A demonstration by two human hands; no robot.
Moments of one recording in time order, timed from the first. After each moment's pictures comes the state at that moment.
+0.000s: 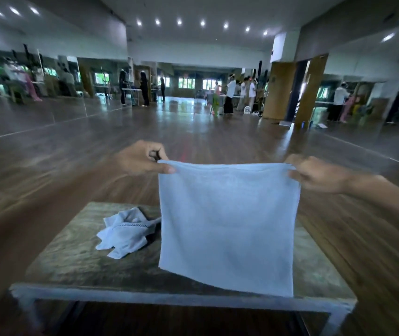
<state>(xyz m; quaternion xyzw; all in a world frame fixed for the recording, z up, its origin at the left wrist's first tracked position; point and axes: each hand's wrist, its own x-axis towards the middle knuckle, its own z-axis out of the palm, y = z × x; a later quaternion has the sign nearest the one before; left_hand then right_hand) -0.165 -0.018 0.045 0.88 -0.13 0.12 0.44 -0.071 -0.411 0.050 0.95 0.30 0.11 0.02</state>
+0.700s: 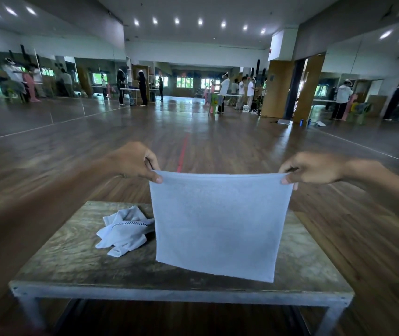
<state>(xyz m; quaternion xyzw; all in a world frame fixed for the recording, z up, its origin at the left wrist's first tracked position) -0.167 -0.010 0.048 0.97 -0.05 0.09 0.20 -0.100 -0.404 0.080 0.93 0.34 -0.11 -0.07</state>
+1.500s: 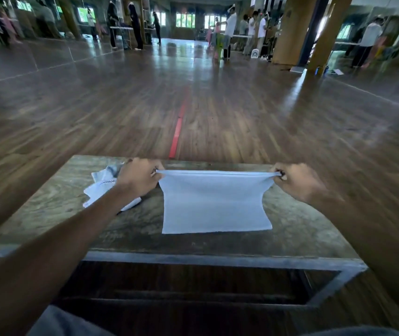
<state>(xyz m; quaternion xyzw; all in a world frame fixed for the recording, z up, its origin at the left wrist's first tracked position) -0.106 -0.017 -0.147 0.98 0.06 0.15 0.14 -0.013 -0.383 -0.138 0.96 0.21 0.11 -0.12</state>
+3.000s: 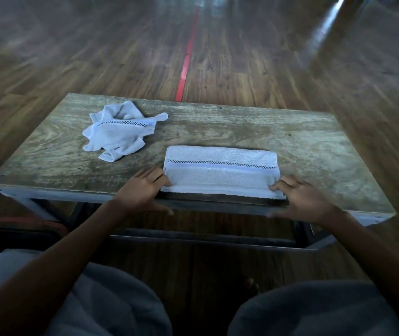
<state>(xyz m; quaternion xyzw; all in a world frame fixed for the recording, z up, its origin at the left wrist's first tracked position) -0.176 -0.007 -0.297 0.97 -0.19 0.11 0.05 -0.071 -0.411 -0.275 0.94 0.34 -0.06 -0.03</state>
